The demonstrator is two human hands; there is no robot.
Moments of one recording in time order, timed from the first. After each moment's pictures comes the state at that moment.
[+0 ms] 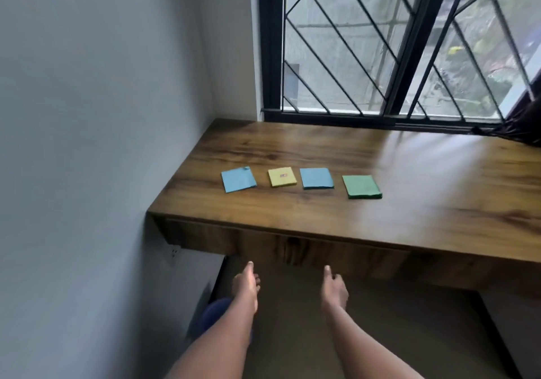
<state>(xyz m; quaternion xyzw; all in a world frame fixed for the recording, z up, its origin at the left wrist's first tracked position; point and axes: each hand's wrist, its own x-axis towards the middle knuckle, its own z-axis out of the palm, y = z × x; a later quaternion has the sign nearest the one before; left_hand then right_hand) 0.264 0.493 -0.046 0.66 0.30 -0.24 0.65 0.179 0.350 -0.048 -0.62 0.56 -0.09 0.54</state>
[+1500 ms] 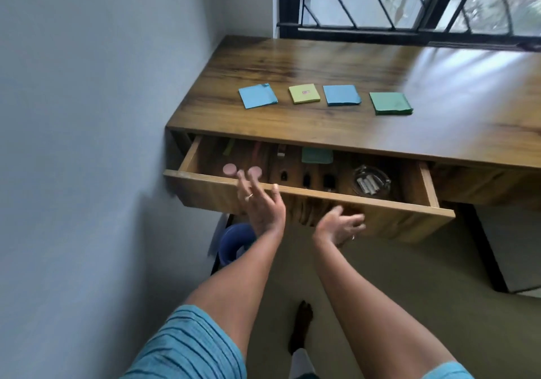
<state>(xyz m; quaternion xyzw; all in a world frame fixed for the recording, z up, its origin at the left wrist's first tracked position) 0.214 0.532 -0.065 0.90 -0.02 0.13 0.41 0.150 0.455 -0.038 -0.51 0.63 -0.25 0.53</state>
